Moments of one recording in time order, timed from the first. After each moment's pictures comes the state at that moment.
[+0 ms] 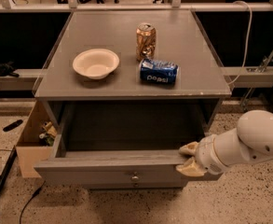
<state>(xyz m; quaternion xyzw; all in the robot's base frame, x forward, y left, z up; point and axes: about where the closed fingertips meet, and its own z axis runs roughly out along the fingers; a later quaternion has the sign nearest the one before) 0.430 -0.142 0.658 -0.56 0.77 0.18 0.24</state>
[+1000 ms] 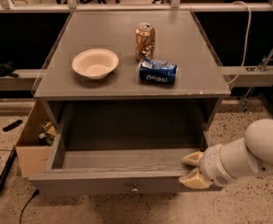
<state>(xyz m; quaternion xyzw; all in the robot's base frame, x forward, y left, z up) 0.395 -0.152 0.657 -0.55 0.78 0.19 0.23</state>
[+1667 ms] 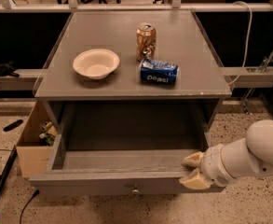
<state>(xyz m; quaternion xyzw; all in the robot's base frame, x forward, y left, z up) 0.395 -0.151 0.657 -0.55 0.78 0.19 0.23</state>
